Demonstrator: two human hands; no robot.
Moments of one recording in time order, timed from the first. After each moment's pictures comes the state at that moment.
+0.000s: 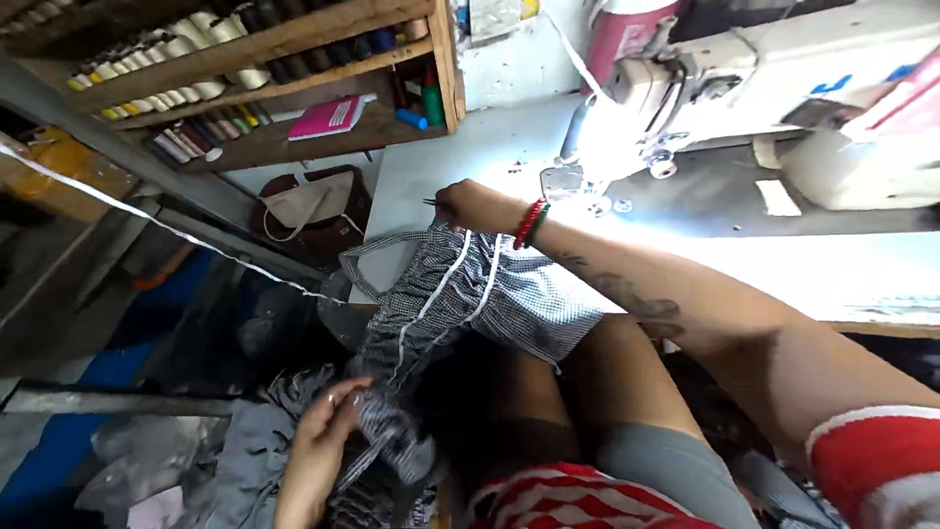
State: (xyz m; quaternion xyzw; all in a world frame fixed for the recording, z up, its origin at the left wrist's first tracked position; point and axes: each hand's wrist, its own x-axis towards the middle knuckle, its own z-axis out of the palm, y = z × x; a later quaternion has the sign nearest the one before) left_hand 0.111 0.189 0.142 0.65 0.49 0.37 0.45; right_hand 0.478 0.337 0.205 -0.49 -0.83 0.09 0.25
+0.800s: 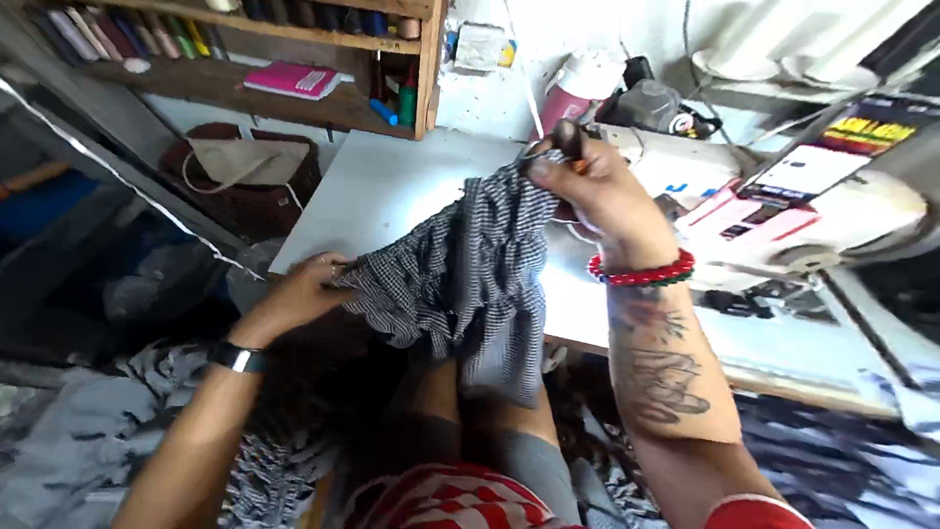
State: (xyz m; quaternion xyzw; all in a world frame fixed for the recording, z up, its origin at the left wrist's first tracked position) left_hand 0.204 0.316 0.139 0.86 0.34 0.24 0.29; right_hand 0.574 0.231 0.258 -0.43 -0.69 0.29 0.50
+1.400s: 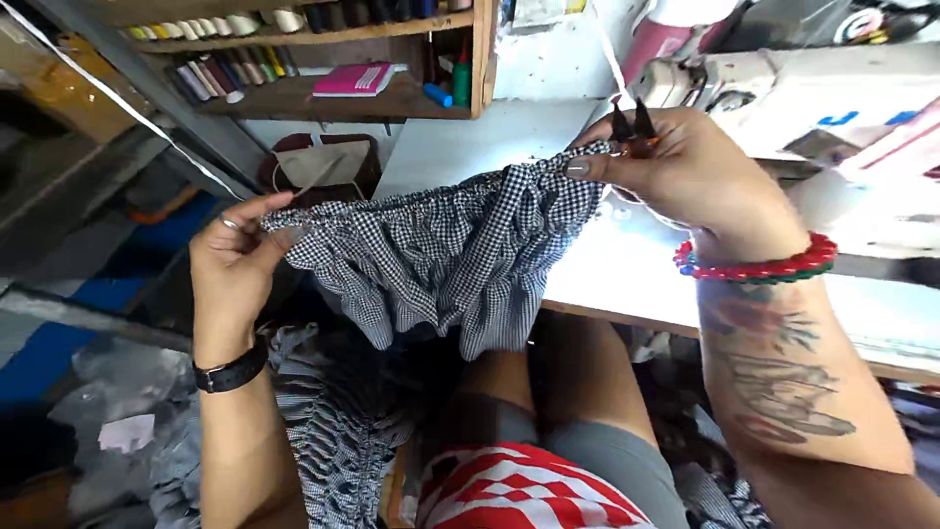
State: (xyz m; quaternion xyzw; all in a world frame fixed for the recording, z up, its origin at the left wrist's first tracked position) left_hand 0.123 0.259 0.239 0.75 0.37 0.51 0.20; right_hand 0.556 0.222 0.254 -0.46 -0.72 0.22 0.47
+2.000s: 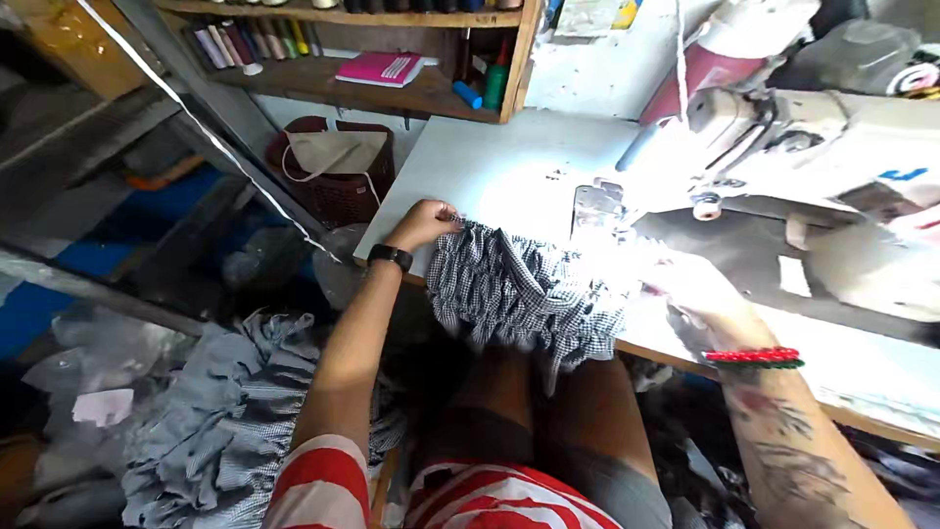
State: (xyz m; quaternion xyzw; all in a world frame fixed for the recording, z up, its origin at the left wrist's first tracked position) left_hand 0.280 0.421 0.117 0.79 0.41 0.22 0.40; right_hand 0.637 0.211 0.107 -0.75 -0.52 0.25 0.33
